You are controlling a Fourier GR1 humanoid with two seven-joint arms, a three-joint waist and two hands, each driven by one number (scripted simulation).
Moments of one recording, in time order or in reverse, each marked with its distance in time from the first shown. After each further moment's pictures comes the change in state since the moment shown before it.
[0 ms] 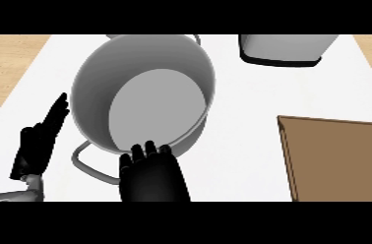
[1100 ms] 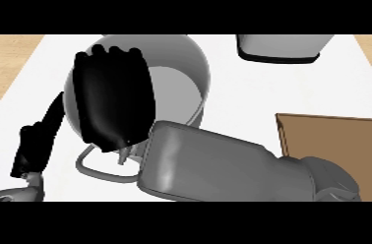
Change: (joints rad) left arm -0.018 -0.006 0.024 0.044 -0.006 0.002 -0.034; right arm -0.534 0.002 -0.235 0.413 -0.263 -0.384 0.004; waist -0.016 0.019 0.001
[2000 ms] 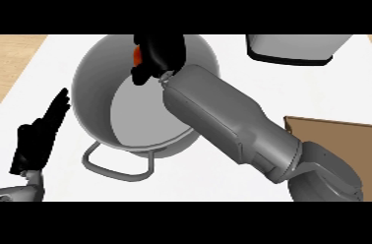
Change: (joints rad) left arm -0.012 0.000 -0.006 -0.036 0.007 -0.033 0.012; right arm -0.108 0.006 -0.032 0.645 -0.305 -0.260 -0.388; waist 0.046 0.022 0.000
